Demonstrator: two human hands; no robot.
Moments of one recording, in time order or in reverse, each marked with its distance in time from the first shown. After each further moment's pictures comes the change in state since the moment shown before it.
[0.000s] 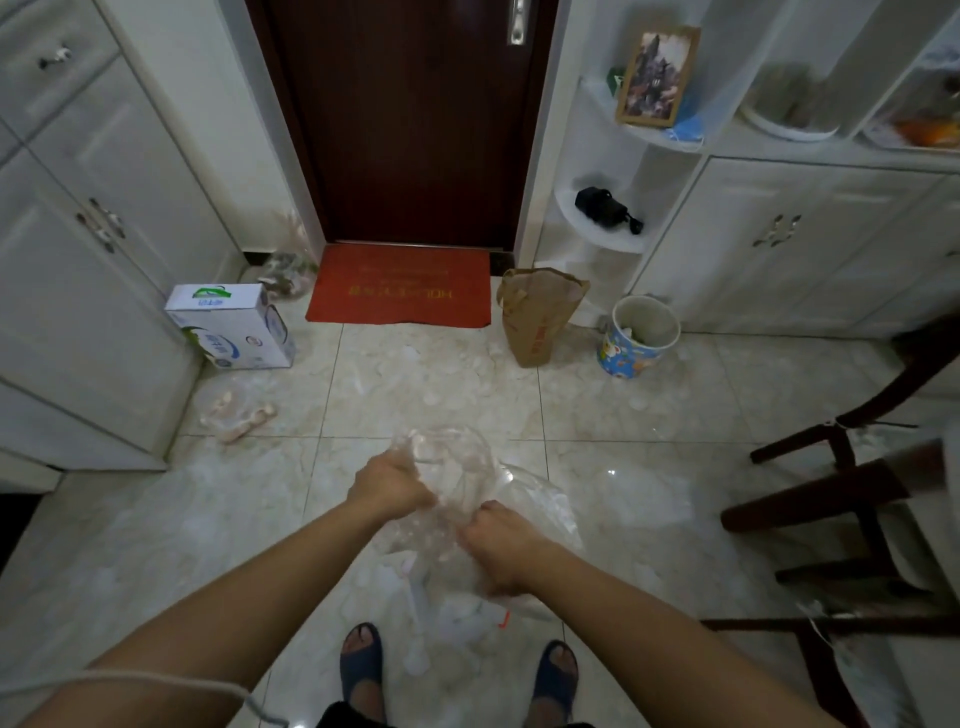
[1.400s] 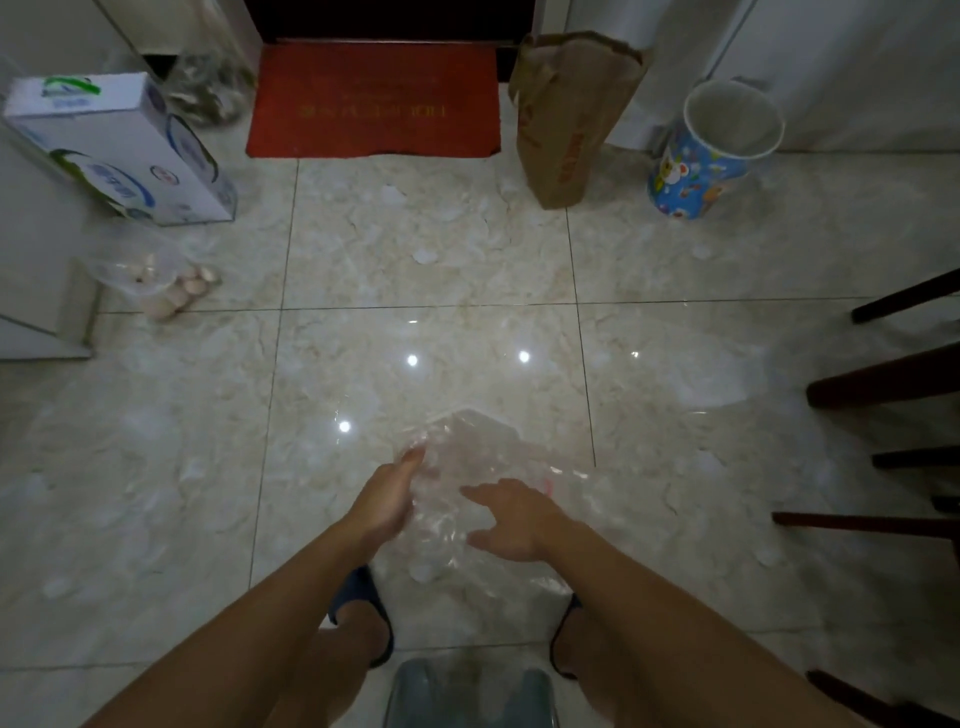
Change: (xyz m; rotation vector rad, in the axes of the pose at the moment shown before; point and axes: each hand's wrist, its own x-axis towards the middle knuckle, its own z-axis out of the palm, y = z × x) left_hand 0.167 -0.160 0.281 -0.614 -0.290 -0.152; right_hand 0.151 0.032 0.331 0.710 -0.275 0.276
